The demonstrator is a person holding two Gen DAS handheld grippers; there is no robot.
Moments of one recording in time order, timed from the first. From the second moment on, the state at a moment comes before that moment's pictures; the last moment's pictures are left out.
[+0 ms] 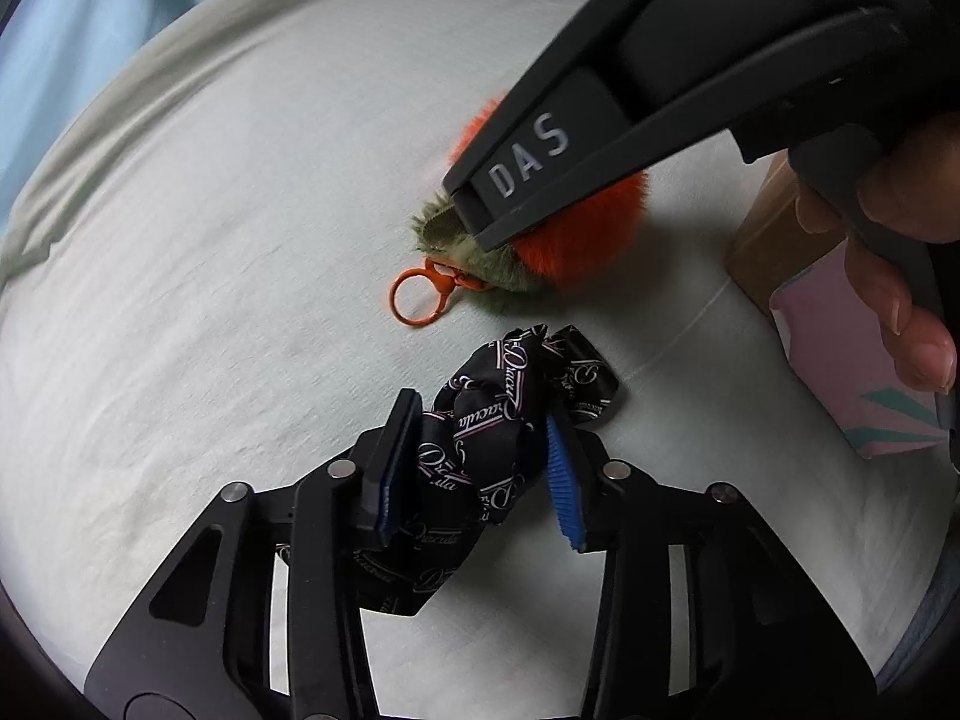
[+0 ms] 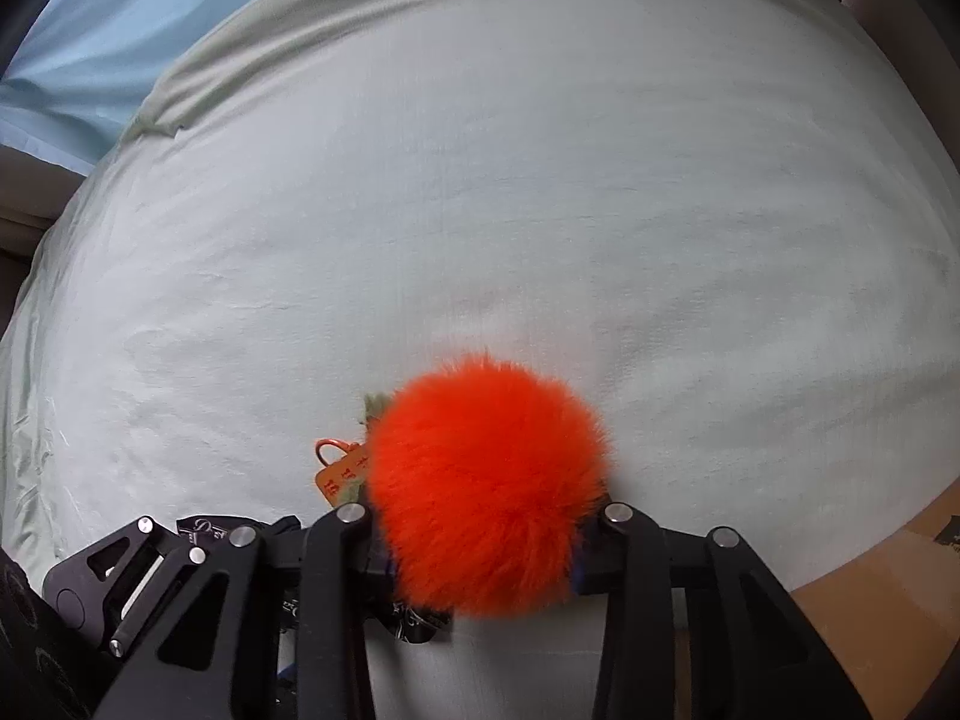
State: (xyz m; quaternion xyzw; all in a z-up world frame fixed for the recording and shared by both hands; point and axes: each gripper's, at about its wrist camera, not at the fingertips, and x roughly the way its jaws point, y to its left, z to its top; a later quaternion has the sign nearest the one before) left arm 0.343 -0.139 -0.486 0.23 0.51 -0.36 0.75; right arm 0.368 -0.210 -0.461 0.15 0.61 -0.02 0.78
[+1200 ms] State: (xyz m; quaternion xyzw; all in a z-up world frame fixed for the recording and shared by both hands) left arm 0.227 -0.161 -0.194 0.11 0.44 -0.26 0.85; right arm 0.181 -0.264 -0.189 0.16 0.46 -0.02 0.87
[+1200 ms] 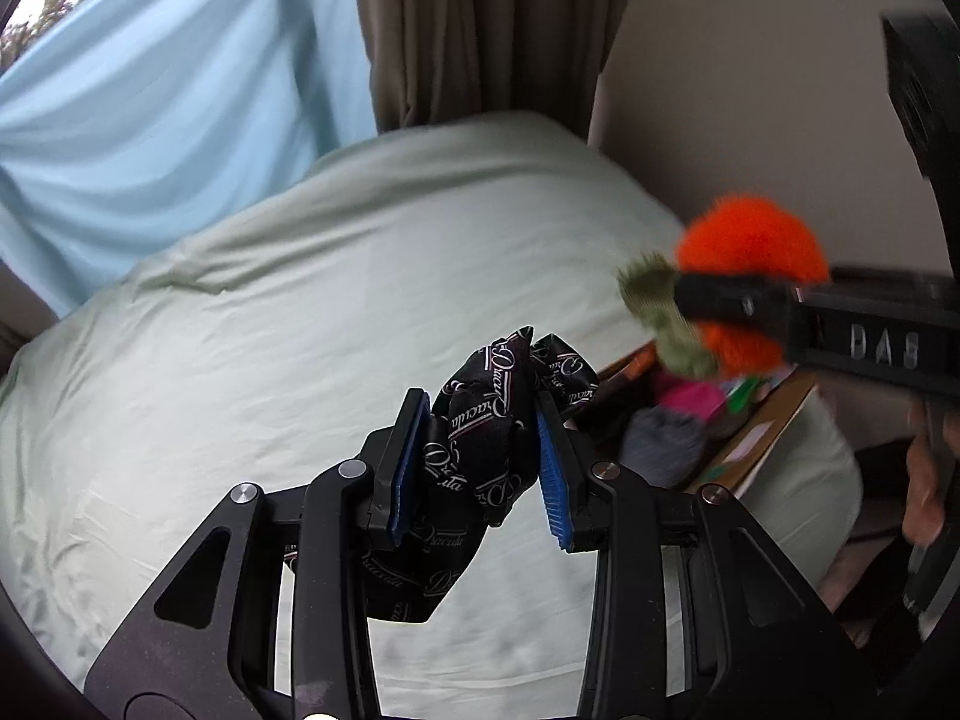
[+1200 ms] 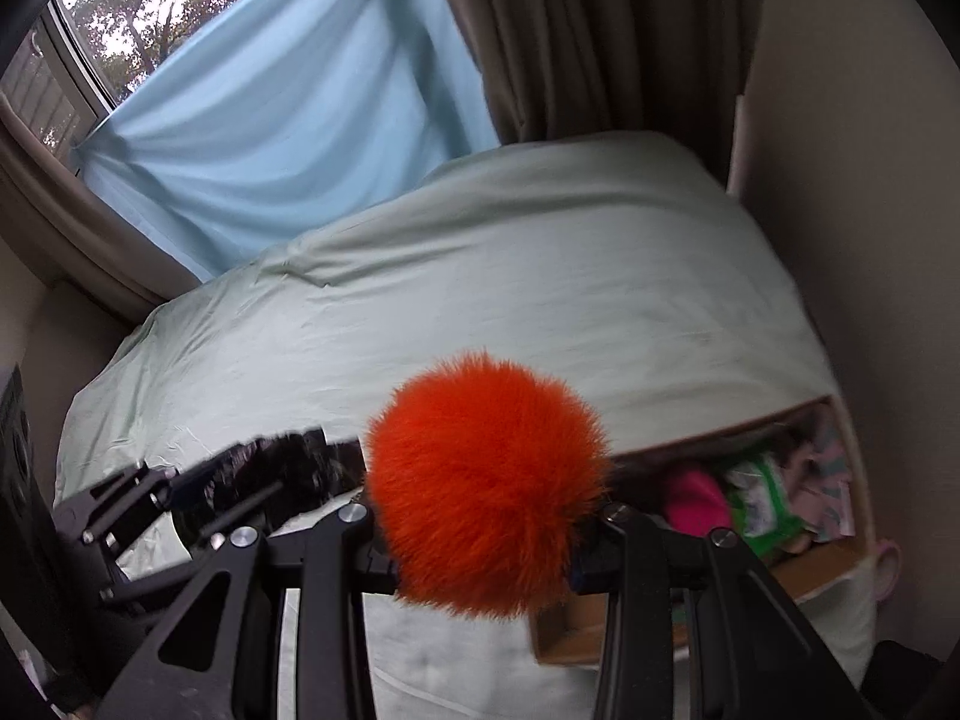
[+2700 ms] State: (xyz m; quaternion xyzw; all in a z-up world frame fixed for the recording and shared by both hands) left arm 0.211 -0.330 -0.338 0.12 0.57 -0.22 0.78; right arm 0.141 -0.460 -0.336 0.22 0.56 -0.06 0.80
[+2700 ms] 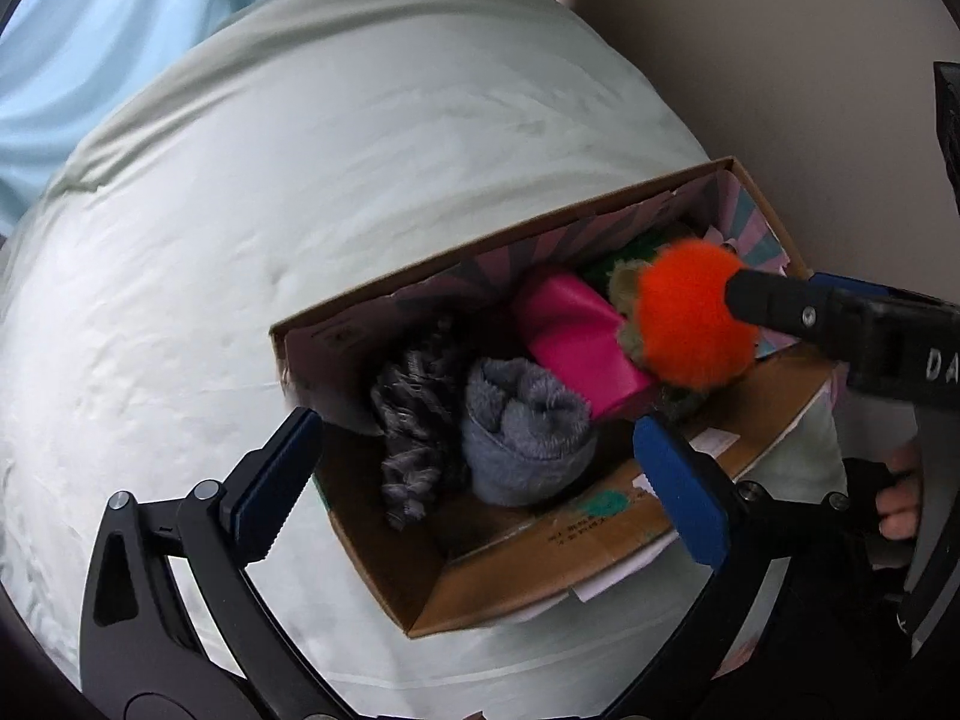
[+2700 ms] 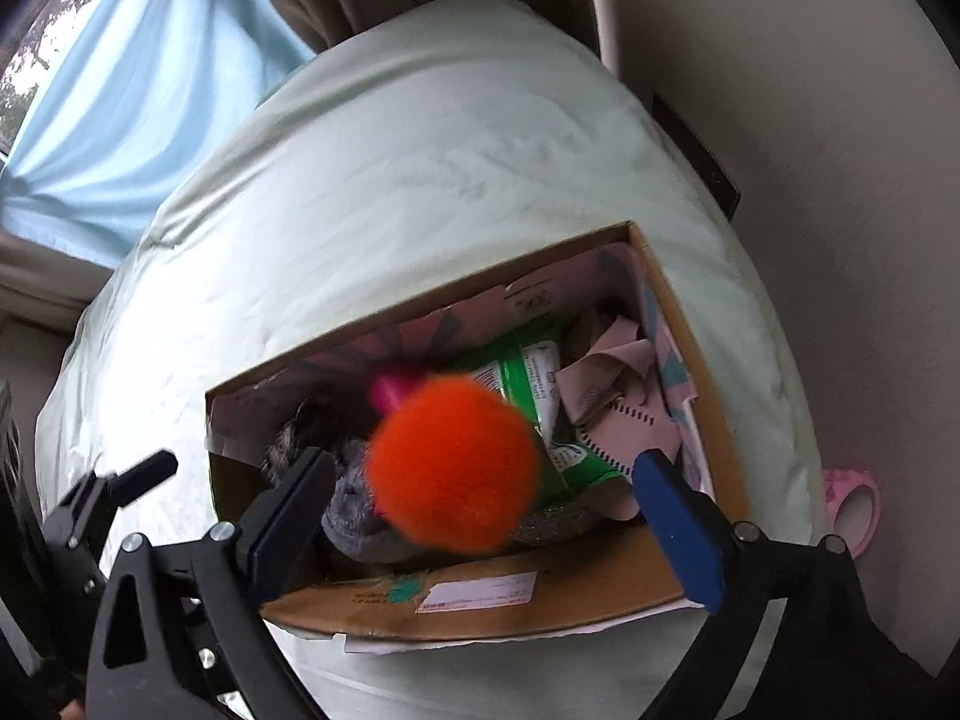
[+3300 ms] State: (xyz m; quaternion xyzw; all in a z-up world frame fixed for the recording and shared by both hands) left arm 0.182 -0.286 -0.254 0.08 0.52 -0.21 0.82; right arm 0.125 -0.432 -0.263 0.17 0.52 -0.04 0.83
